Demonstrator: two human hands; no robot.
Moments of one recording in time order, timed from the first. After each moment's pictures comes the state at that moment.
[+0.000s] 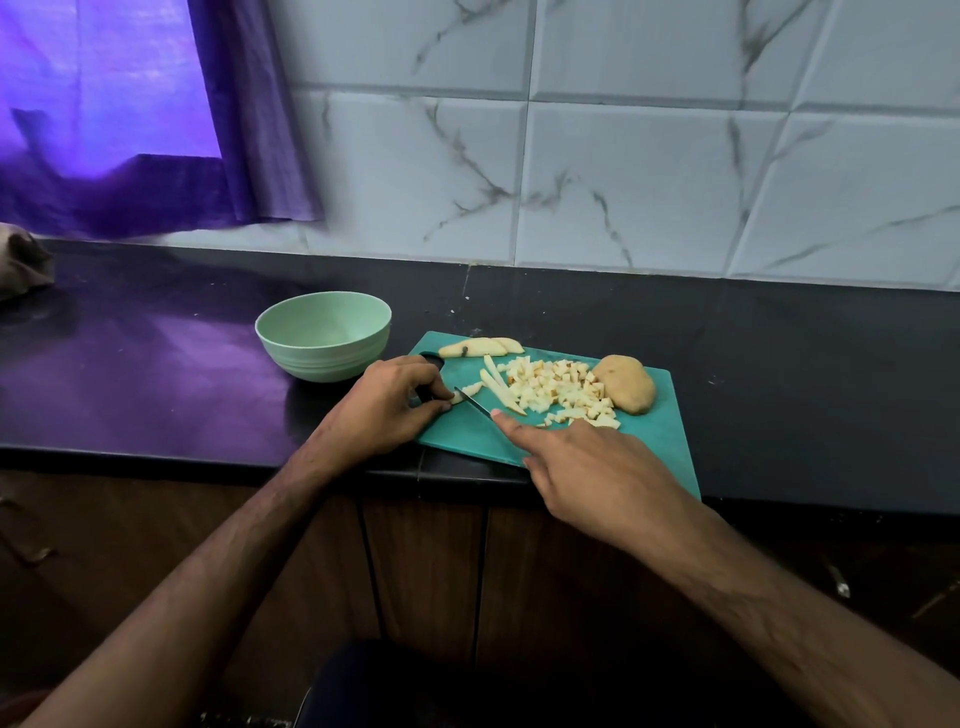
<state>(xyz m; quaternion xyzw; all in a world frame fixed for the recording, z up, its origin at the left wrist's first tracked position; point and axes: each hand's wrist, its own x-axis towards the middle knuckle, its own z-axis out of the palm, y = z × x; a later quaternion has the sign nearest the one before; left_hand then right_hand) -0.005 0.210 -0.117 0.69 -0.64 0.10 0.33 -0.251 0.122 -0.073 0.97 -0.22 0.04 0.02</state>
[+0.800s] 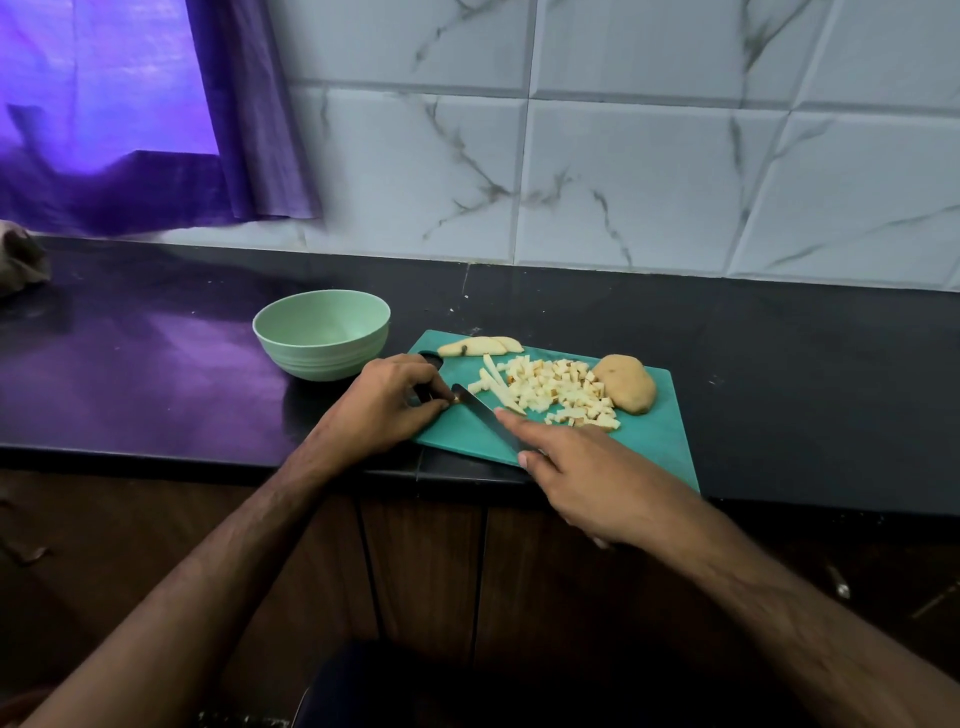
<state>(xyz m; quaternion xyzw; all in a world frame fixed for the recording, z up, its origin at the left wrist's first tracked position) -0.005 0.211 -0.115 0.69 -0.64 0.10 0.33 -0.255 0.126 -0.065 0.95 -0.23 0.01 -0.21</state>
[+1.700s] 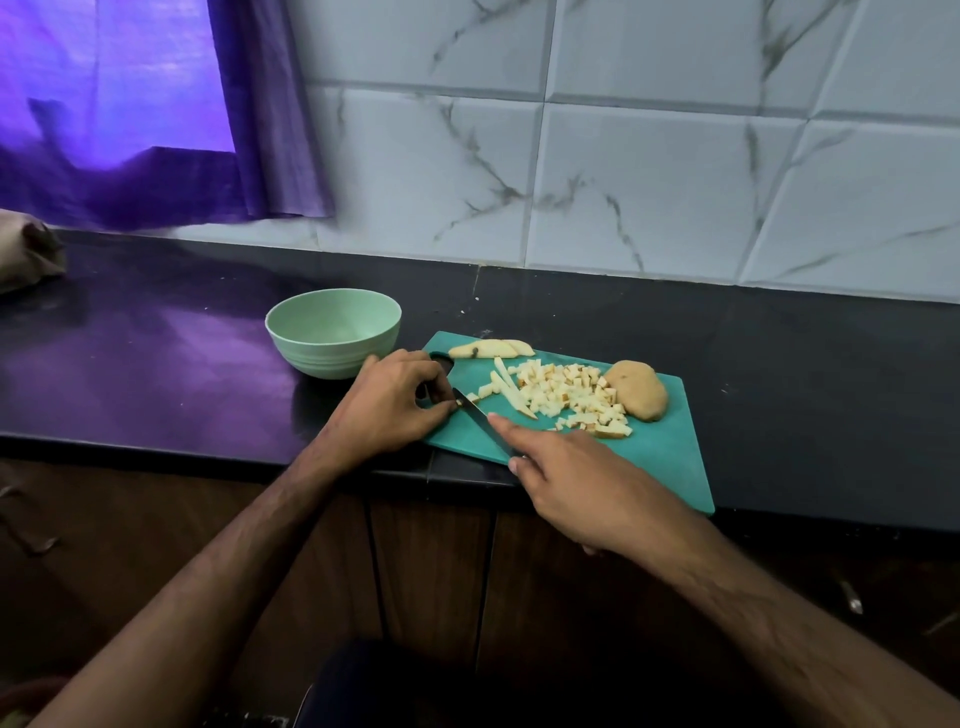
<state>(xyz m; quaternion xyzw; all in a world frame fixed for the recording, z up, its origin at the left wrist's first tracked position) 0.000 0.211 -0.120 0.75 -0.59 0.12 0.28 -0.242 0.131 -0.074 0.97 -0.21 0.02 -0.15</state>
